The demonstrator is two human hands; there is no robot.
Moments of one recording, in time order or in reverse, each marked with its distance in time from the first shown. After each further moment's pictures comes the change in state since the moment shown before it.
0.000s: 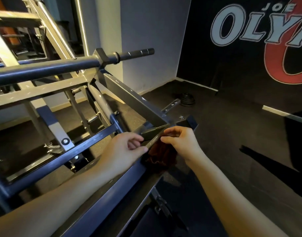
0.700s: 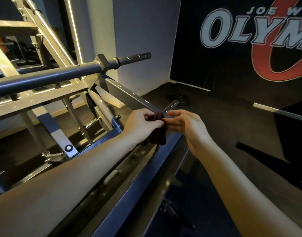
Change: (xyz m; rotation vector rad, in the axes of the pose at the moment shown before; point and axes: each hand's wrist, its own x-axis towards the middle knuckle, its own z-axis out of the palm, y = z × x) left_hand 0.059 0.023 -0.020 -0.290 -0.011 0.011; right_hand -0.026 -0.055 0.026 0.322 0.034 -0.135
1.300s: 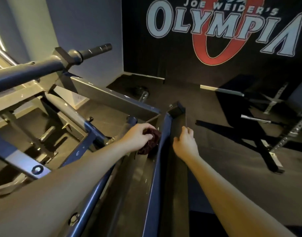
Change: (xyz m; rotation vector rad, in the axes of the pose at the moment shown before) left_hand 0.042 -0.094 -0.014 0.112 -0.605 0.111; right_hand -0.014 0.097 0.040 -0.952 0.533 0.259
